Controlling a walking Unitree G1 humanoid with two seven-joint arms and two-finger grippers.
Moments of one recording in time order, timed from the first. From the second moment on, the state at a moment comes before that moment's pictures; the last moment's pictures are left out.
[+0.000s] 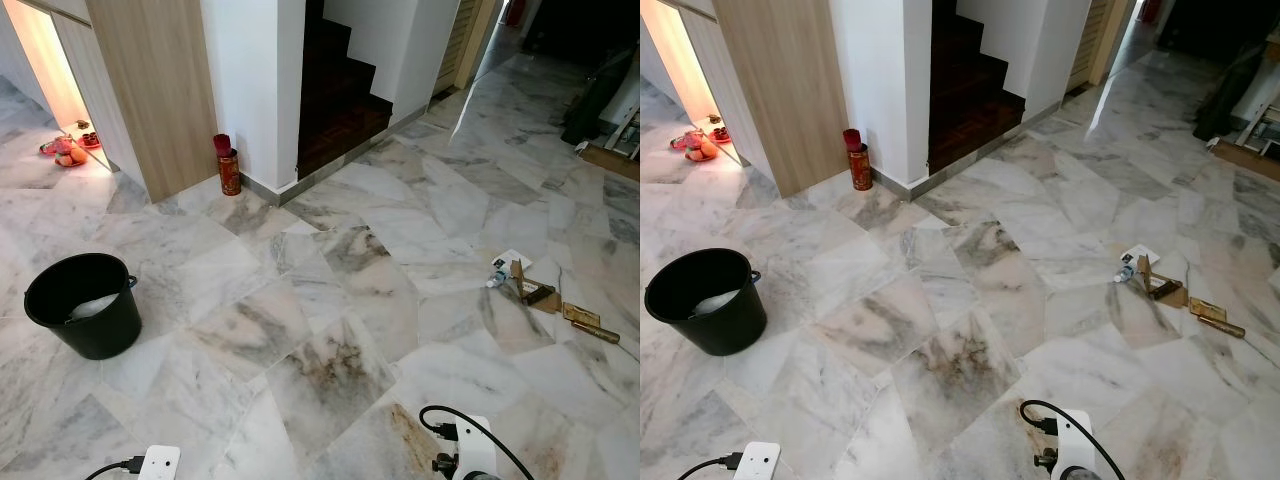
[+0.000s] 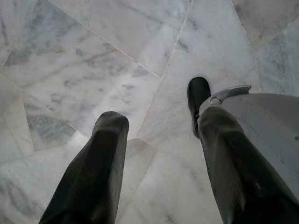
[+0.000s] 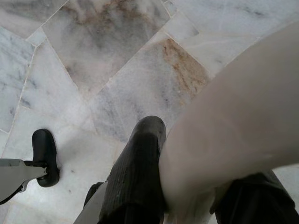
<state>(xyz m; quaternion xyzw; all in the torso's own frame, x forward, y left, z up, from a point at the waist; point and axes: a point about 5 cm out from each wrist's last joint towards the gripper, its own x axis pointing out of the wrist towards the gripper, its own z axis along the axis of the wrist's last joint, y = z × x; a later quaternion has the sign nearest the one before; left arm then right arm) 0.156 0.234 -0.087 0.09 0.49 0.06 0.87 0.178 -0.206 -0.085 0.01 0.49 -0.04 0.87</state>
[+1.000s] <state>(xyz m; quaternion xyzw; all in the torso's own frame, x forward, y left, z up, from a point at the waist) 0.153 0.250 -0.083 0.04 0.47 0.06 0.88 0.169 -0.194 -0.089 0.09 0.45 -0.08 0.88</state>
